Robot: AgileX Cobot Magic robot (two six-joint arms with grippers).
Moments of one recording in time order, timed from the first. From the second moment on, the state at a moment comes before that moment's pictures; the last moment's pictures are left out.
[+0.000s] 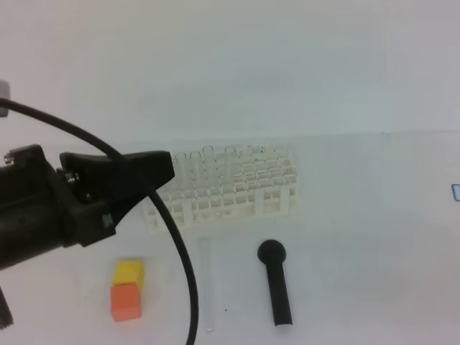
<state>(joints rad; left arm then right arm) -0.20 0.93 -0.73 1.76 -0.86 -2.04 0.11 0.38 -0.49 1.09 0.76 -1.05</state>
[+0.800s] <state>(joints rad) -0.48 0.94 -0.65 0.37 0.38 -0.55 0.11 0.38 -0.49 1.09 0.76 -1.05</state>
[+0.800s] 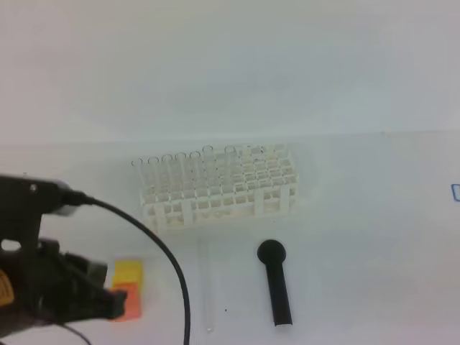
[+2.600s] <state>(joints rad) -0.53 1.16 -0.91 -0.40 0.95 -0.05 0.11 0.38 -0.49 1.12 0.72 -1.14</state>
